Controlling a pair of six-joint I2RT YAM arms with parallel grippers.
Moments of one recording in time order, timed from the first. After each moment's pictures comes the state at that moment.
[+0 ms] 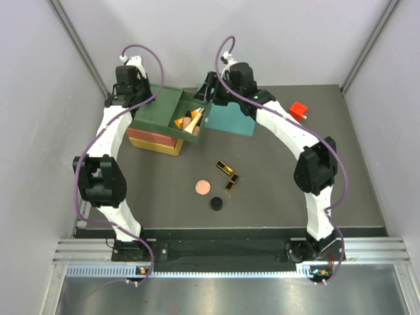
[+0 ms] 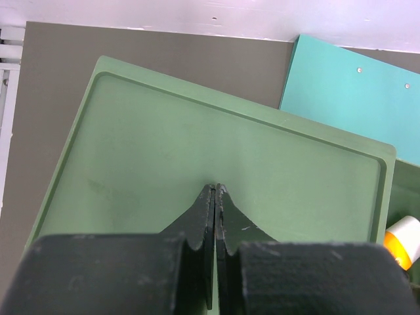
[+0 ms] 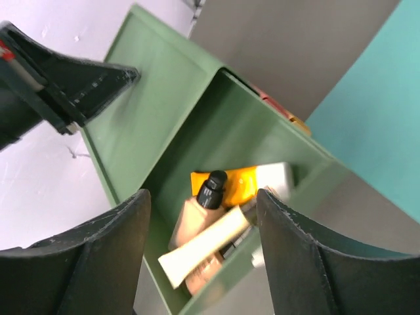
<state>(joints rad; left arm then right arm) -0.03 1.79 1.67 -0.38 0.04 -0.15 0.58 2.07 1.99 -0.26 -0.30 0.61</state>
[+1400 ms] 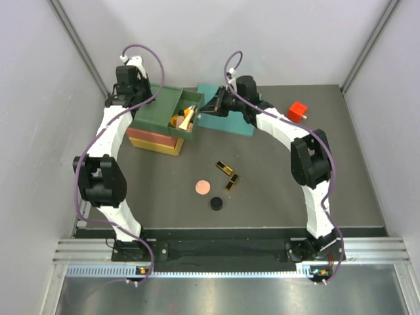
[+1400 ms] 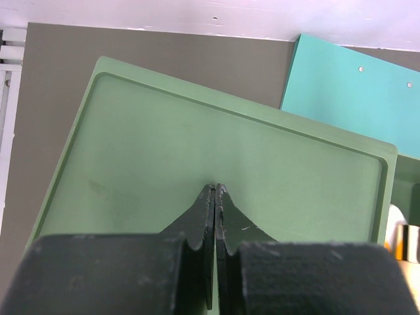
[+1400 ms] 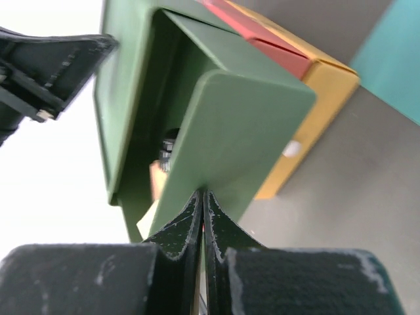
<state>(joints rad) -0.03 1.79 1.67 -0.38 0.04 -0.15 0.50 2.14 1.78 0.02 -0.60 0.90</state>
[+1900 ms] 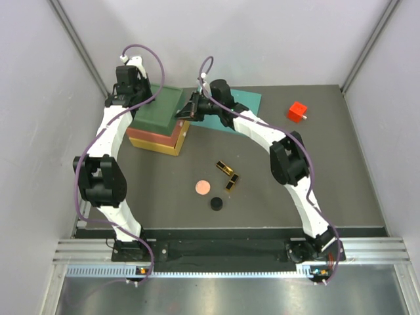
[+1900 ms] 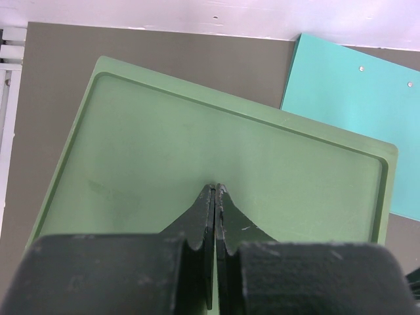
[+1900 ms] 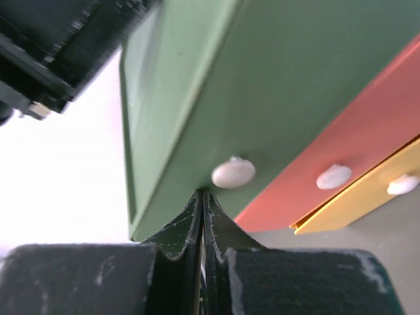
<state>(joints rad) -0.03 1.80 1.67 -0.38 0.04 -0.15 0.63 2.36 2.09 0.00 -0.65 0.96</state>
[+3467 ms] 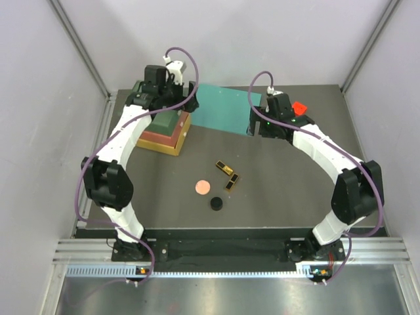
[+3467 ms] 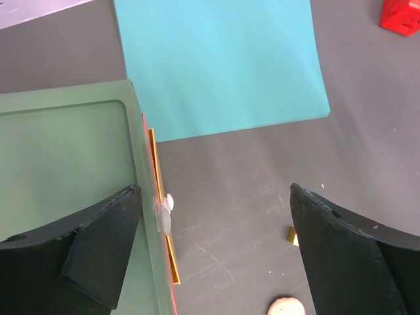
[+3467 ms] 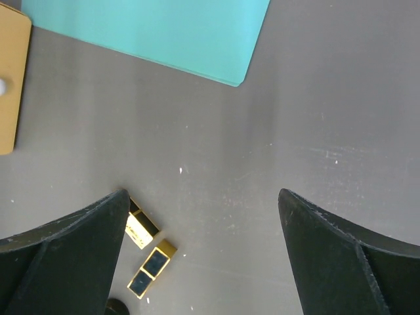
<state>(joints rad) -0.25 1.77 1.74 -0.53 0.27 -0.05 0.41 1.61 1.33 -0.48 0.06 0.42</state>
